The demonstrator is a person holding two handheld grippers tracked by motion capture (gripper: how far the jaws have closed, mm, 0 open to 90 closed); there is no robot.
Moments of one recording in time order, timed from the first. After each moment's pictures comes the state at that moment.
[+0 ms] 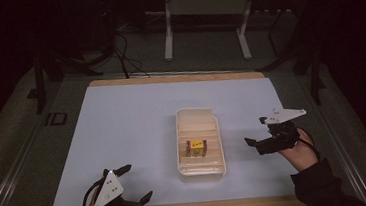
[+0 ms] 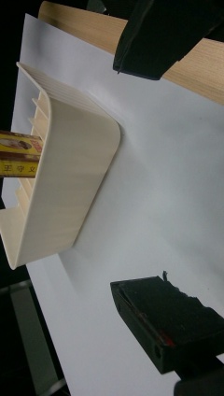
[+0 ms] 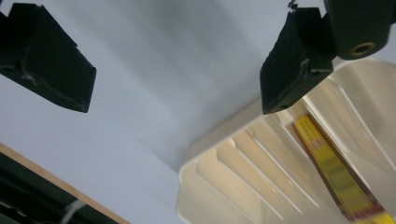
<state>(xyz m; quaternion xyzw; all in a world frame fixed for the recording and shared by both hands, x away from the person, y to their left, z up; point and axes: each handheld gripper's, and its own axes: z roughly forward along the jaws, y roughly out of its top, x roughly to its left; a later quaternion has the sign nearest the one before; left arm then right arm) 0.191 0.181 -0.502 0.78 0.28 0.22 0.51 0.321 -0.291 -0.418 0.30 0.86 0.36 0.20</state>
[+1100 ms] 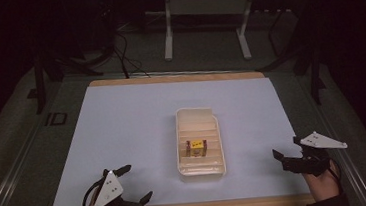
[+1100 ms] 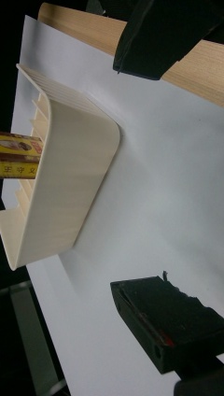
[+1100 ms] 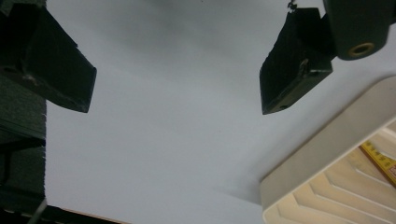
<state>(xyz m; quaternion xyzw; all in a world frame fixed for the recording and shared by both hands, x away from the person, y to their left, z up) 0.190 0.182 -0.501 0.78 0.28 0.22 0.51 0.262 -0.363 -0.460 0.45 0.76 0.38 0.26</state>
